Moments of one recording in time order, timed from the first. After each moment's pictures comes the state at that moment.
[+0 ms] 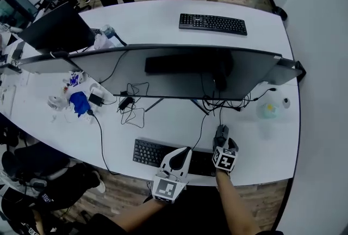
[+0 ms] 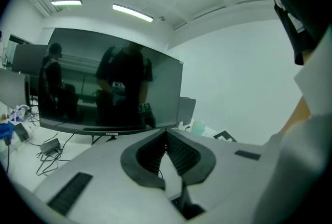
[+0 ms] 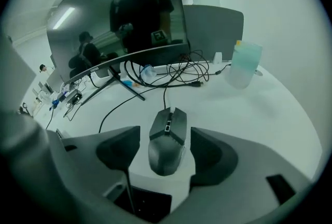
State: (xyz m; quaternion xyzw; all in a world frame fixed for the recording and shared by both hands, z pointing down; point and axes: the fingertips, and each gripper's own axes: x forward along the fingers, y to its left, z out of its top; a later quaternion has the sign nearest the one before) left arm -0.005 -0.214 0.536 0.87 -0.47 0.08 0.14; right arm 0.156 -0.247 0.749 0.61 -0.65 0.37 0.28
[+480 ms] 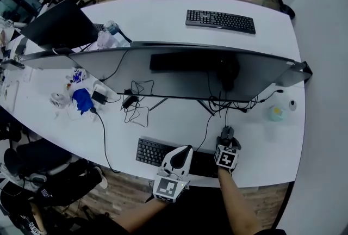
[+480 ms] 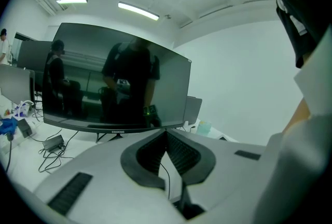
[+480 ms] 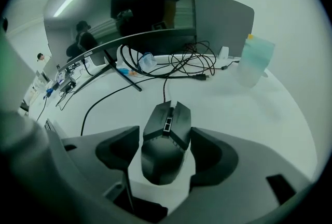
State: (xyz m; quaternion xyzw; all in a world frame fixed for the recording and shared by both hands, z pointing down) left arm -0.018 -0.229 0.547 0.85 -0.48 0.08 0.17; right arm 0.154 -0.258 0.779 0.60 -0.64 0.36 0.33
